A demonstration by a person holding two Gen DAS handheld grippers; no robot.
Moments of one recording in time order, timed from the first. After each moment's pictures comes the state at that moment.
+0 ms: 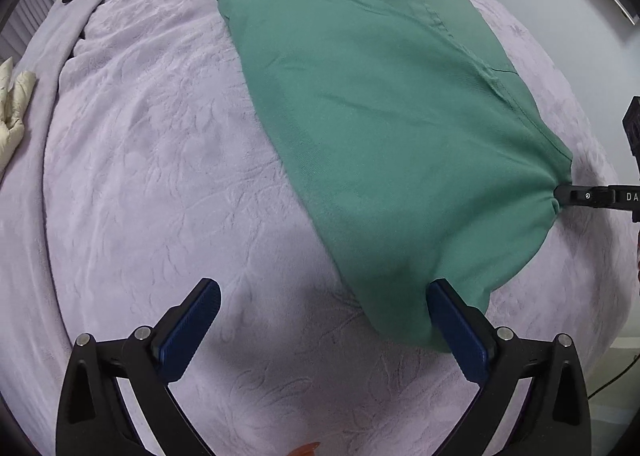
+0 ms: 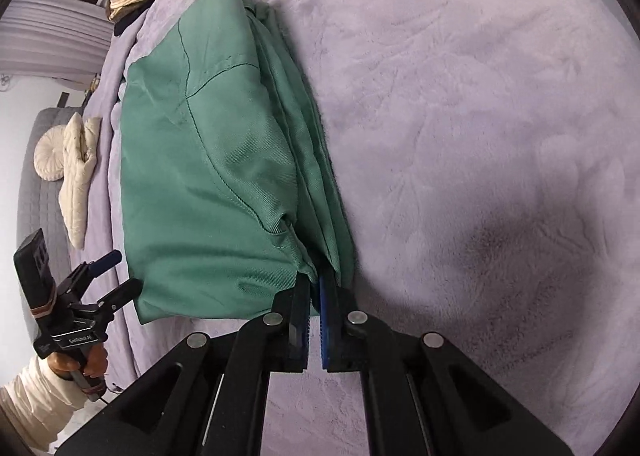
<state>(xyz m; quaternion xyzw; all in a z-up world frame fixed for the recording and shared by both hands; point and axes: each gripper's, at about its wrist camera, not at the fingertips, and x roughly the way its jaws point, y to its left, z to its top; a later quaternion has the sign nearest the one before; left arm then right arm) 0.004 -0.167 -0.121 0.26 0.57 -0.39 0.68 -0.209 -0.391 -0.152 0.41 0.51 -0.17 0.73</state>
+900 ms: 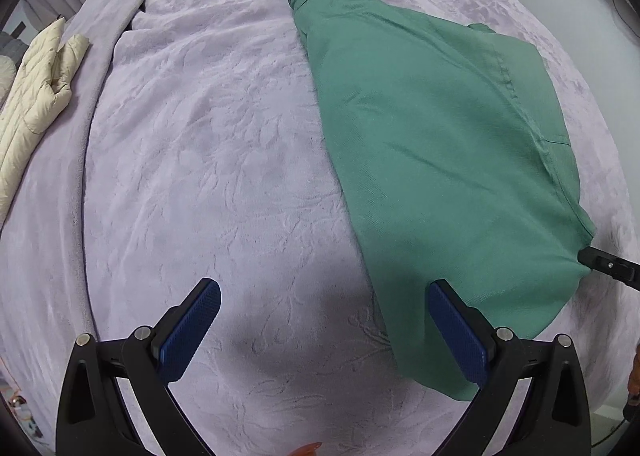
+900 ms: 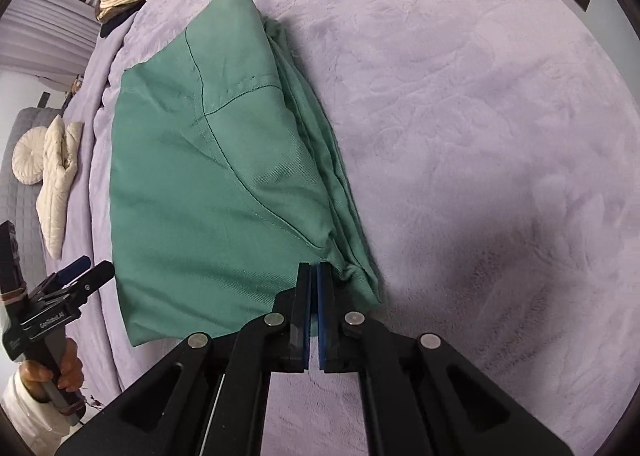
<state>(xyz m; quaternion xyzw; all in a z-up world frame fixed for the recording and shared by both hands) 0.037 -0.178 -0.112 0.23 0.59 -0.30 0.72 -0.191 -0.387 -0.134 0.38 0.51 -0.21 0.74</state>
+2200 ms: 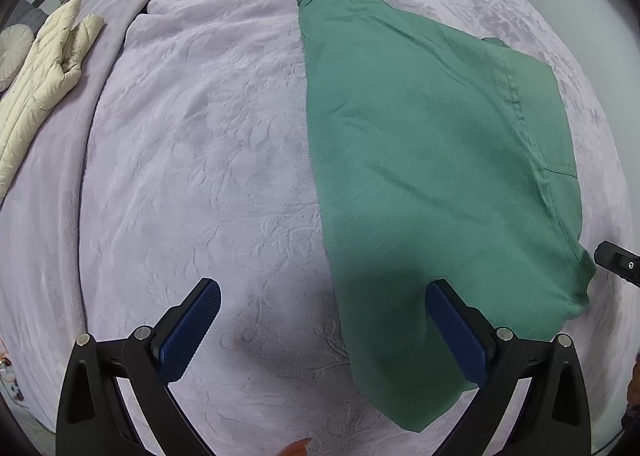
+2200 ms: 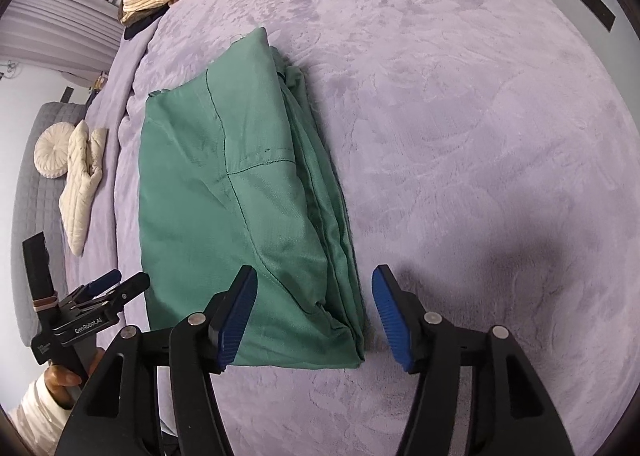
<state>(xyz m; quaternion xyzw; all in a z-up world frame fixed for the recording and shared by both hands) 0.031 -0.201 -0.111 0.20 0.61 -0.25 0.73 -0.180 -0.427 -0.112 0.38 0.50 -0.16 0.76</state>
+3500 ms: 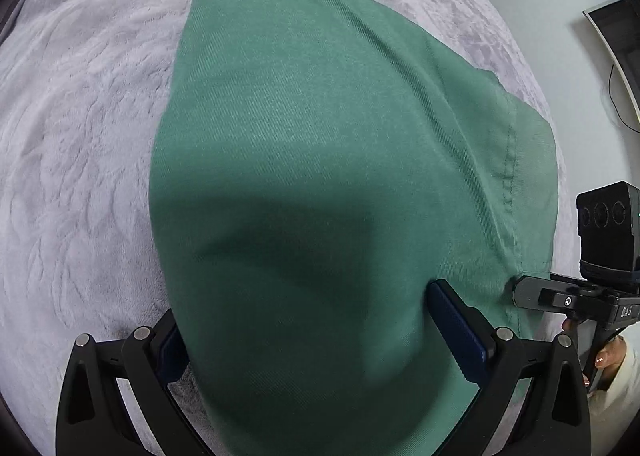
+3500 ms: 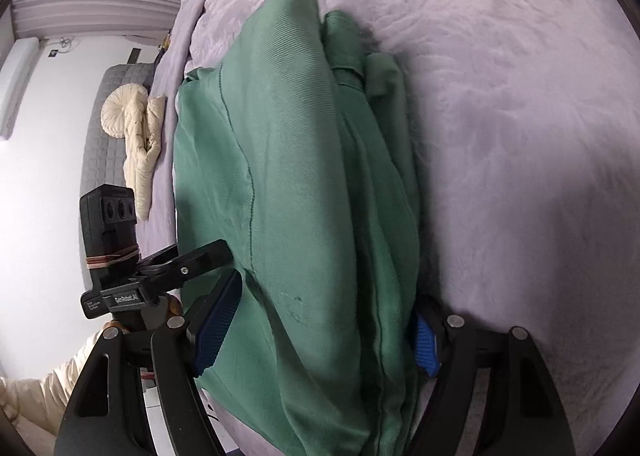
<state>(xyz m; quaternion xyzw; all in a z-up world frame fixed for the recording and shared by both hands) 0.078 -0.263 -0.177 0.06 0.66 -0.36 0.66 -0.075 -0.463 -0.177 0.44 0.52 0.04 0.73</state>
